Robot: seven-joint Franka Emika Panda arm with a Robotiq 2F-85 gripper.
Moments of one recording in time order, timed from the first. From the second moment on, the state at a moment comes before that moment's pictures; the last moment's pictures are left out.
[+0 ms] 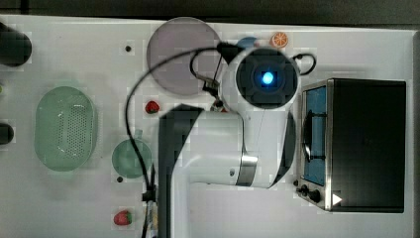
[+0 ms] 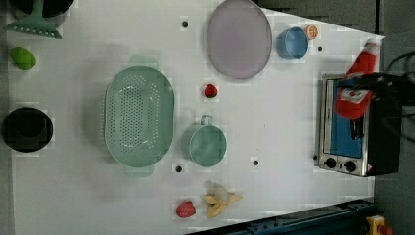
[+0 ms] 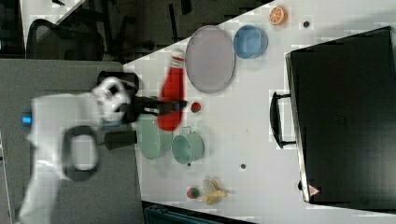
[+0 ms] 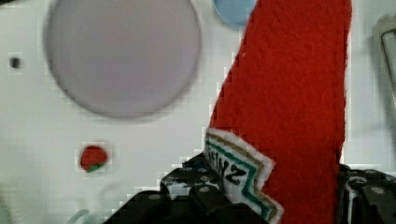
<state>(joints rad) -0.11 0.03 0.03 -2.05 0.02 0.56 -0.56</state>
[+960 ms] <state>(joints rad) -0.11 0.30 0.04 -2.40 0.03 1.03 -0.55</state>
